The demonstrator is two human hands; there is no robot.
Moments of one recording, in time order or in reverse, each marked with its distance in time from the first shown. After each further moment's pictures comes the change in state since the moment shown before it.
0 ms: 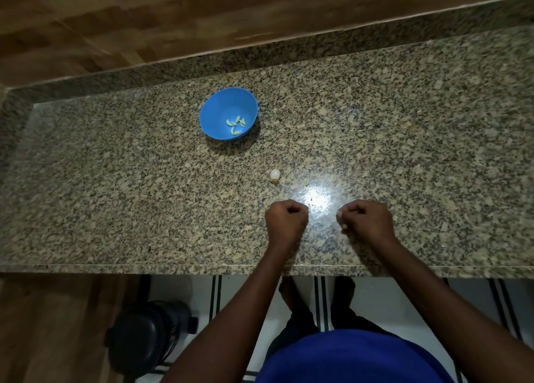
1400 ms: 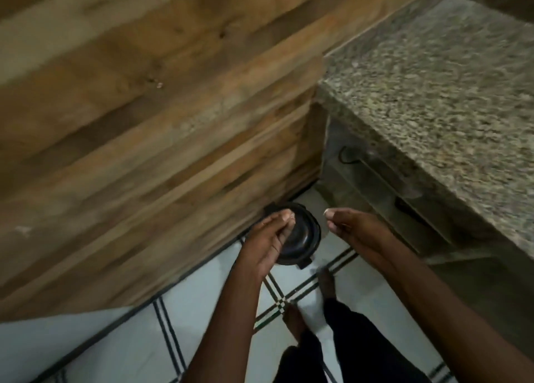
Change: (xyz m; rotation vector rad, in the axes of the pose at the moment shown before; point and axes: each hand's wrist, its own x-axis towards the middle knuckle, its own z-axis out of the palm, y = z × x) left_hand -0.274 -0.466 -0.560 -1.673 0.683 -0.345; right_hand -0.424 -0.019 0.630 -0.044 -1.030 0.247
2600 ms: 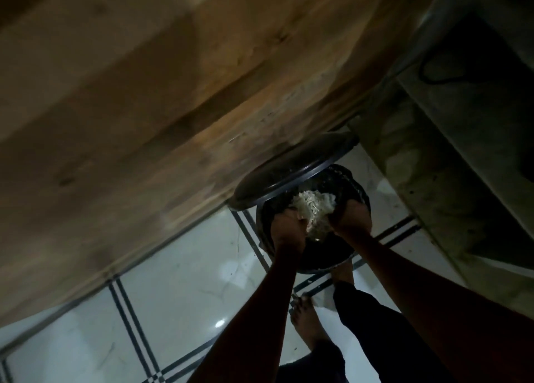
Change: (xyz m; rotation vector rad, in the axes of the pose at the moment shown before) left_hand 0.427 -0.197 -0.276 1.511 0.323 -0.012; right_hand 0.463 0.309 -0.059 -1.420 0.368 -0.041
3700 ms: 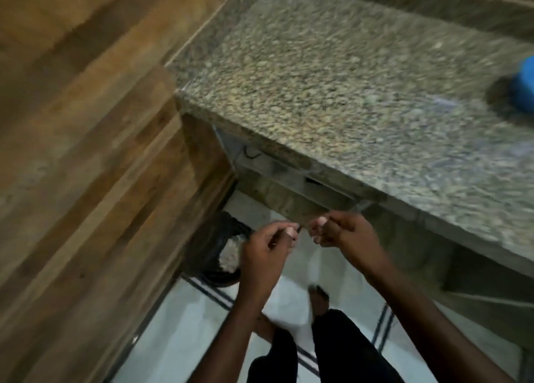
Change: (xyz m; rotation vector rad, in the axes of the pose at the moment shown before) left_hand -0.484 0.281 -0.137 -0.384 -0.316 0.662; right_hand -0.411 0.143 -0.453 0.960 0.192 -0.049
